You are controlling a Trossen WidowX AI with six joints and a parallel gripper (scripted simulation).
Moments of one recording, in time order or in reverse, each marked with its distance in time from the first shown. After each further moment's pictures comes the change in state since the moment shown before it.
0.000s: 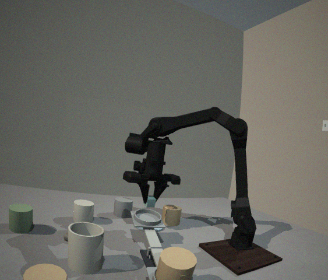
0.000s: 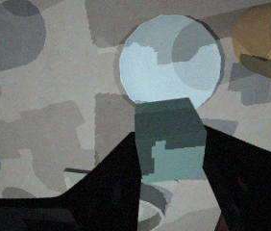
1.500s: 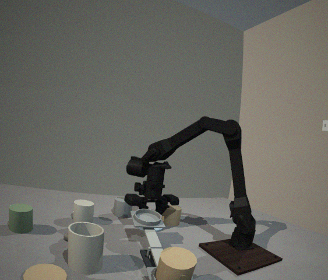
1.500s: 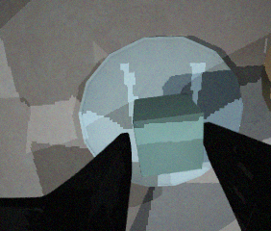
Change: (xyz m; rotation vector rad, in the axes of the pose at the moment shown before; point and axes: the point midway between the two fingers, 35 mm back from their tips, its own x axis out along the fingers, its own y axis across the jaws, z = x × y) arm 0.080 -0.020 0.018 0.001 0.000 -0.005
